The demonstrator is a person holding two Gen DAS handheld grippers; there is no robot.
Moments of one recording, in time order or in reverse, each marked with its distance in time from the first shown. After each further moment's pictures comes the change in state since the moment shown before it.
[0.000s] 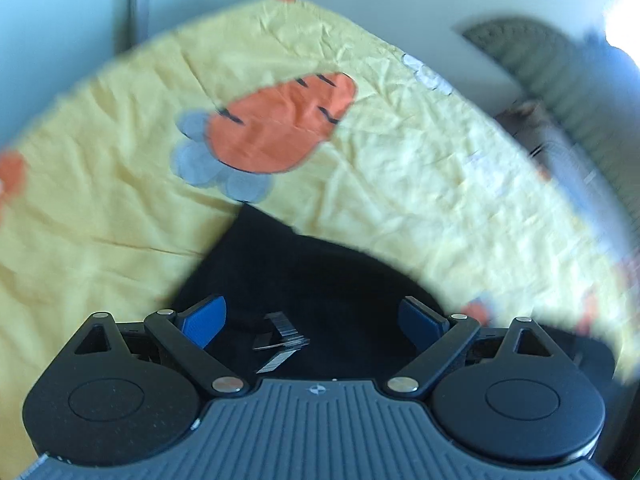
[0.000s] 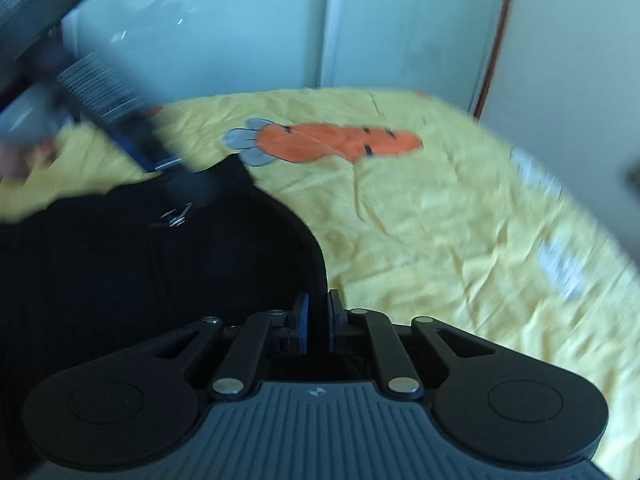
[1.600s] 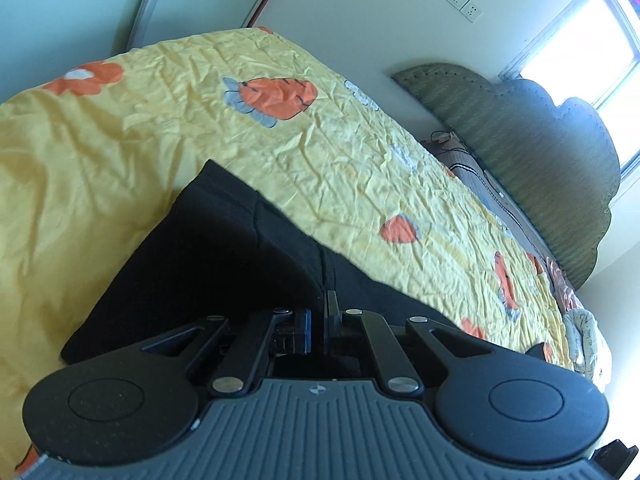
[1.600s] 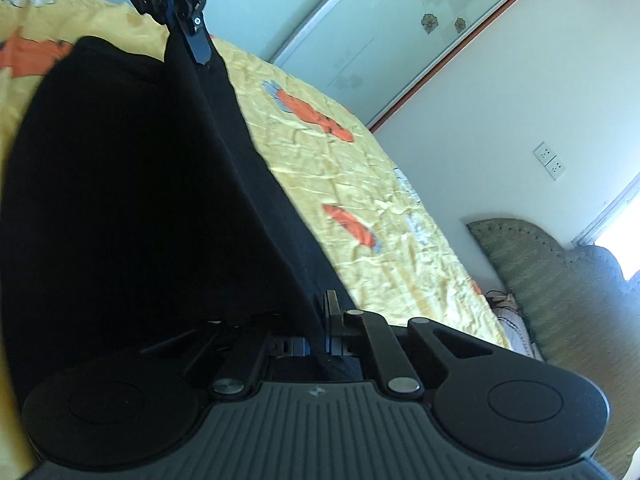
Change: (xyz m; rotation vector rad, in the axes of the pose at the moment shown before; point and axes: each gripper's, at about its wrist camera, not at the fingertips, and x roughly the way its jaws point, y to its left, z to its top) left arm -0.119 0.080 -0.172 0.031 -0.191 -0.219; right arm -0.118 0.137 -0.077 -0.218 0.062 -0.497
